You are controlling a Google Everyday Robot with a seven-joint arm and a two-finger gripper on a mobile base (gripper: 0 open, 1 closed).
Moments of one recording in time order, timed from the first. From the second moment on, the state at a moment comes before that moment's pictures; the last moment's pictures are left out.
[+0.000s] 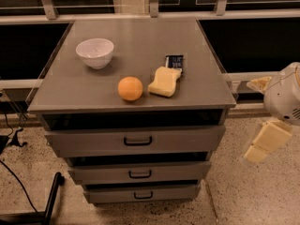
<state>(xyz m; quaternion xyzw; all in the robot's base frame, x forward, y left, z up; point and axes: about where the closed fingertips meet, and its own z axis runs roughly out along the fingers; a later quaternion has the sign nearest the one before) 0.420 -0.212 0.900 -0.57 0.79 0.02 0.22</state>
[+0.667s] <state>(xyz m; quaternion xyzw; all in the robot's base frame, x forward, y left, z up) 0.419 -0.210 0.891 -0.57 0.79 0.03 0.22</state>
